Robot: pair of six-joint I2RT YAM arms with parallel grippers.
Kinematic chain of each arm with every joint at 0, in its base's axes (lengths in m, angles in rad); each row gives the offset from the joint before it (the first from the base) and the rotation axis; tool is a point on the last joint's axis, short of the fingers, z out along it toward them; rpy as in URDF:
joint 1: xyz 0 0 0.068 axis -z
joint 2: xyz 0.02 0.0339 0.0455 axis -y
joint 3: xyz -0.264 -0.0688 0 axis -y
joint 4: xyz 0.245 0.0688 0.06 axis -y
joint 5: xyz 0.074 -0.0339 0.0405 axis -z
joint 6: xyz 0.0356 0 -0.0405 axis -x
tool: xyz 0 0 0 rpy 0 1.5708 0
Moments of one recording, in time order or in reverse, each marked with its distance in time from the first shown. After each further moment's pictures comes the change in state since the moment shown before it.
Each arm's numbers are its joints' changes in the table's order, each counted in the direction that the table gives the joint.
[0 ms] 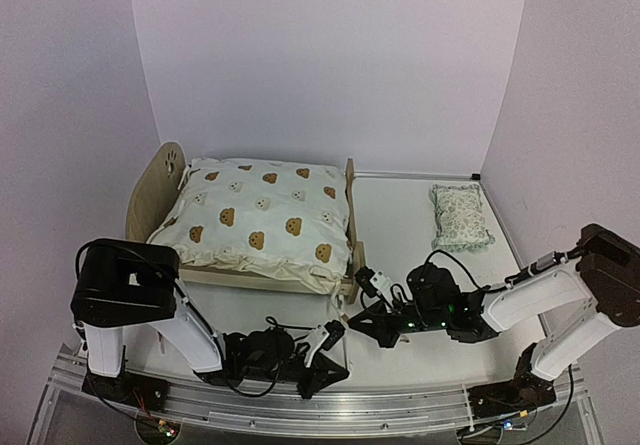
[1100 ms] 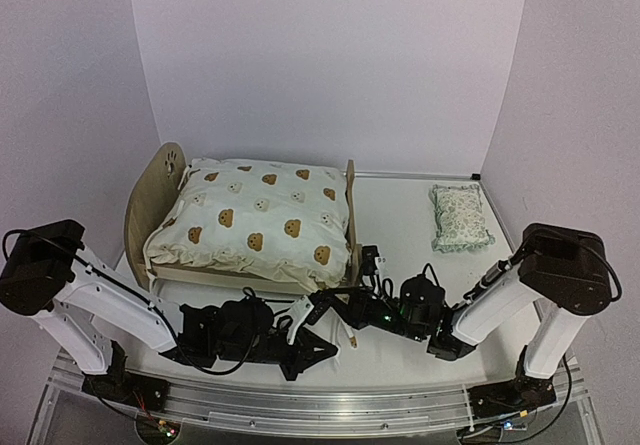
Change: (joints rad) left arm -0.018 0.425 -0.019 -0.407 -0.067 -0.061; right arm -0.106 -0.266 0.009 0.666 0.285 -0.488
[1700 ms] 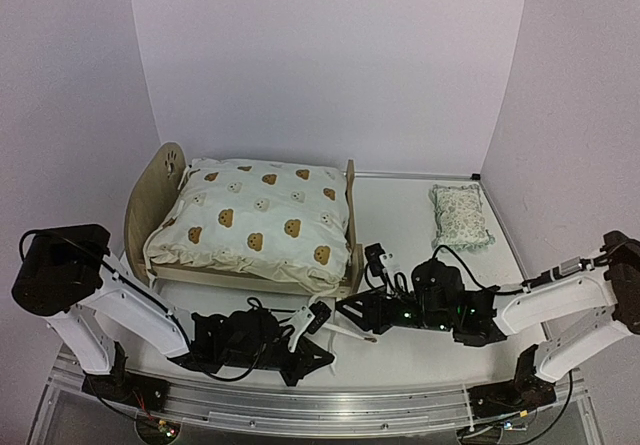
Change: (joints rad) left arm -0.010 -0.118 -0.027 0.082 0.001 0.027; right arm 0.000 0.393 0.032 -0.668 -0.050 0.134
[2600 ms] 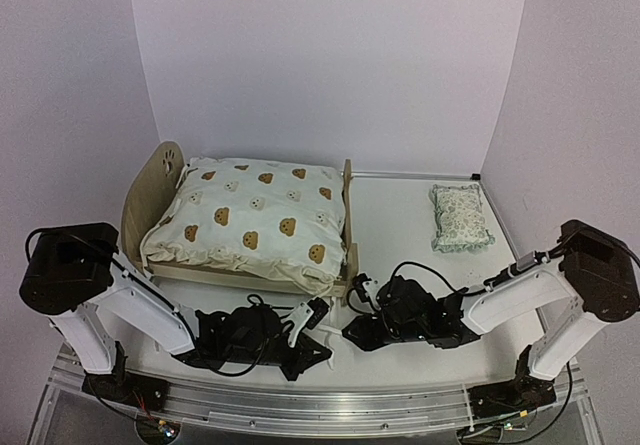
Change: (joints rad) left arm -0.040 -0.033 0.003 0.009 0.006 0.004; right arm -0.019 -0.236 0.084 -0.215 0.037 -0.079
